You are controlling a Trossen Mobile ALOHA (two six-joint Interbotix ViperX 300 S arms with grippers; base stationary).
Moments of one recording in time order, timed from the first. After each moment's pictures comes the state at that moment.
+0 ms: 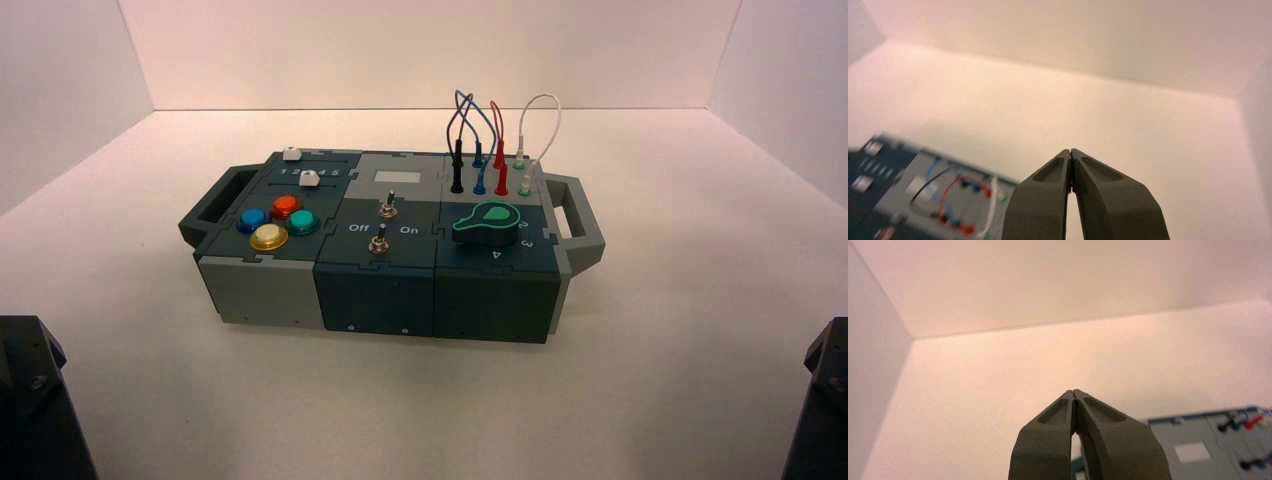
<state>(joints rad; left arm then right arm) -0.21 -0.73 1.09 -0.02 0.13 0.00 0.29 -0.66 1.01 0.03 0.22 -0.01</state>
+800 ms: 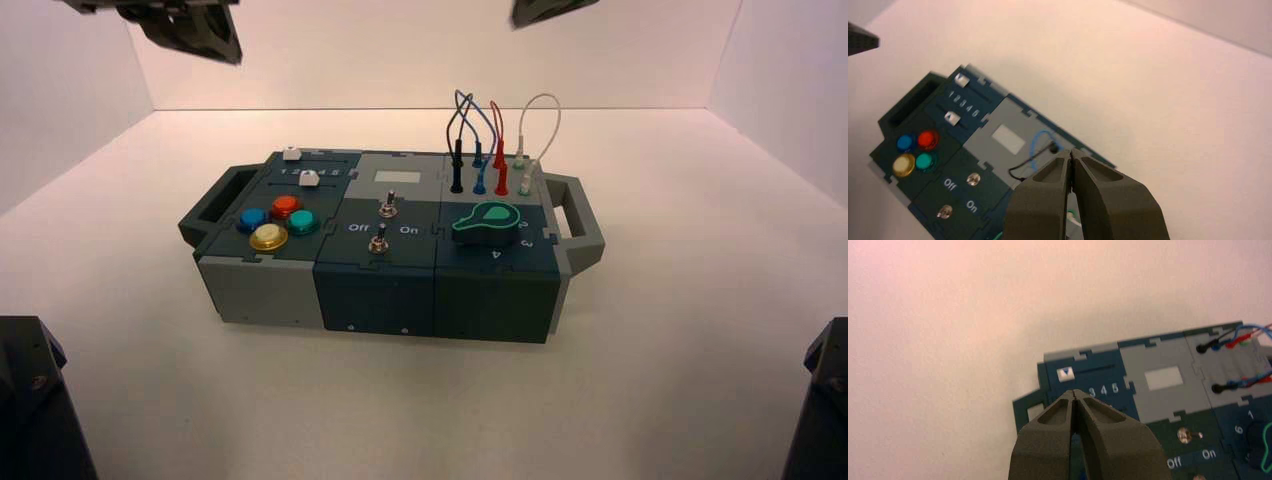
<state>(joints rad) -0.36 -0.45 0.99 -0.04 0.33 -0.08 0.60 -0.31 0.80 0.06 0.33 -0.01</state>
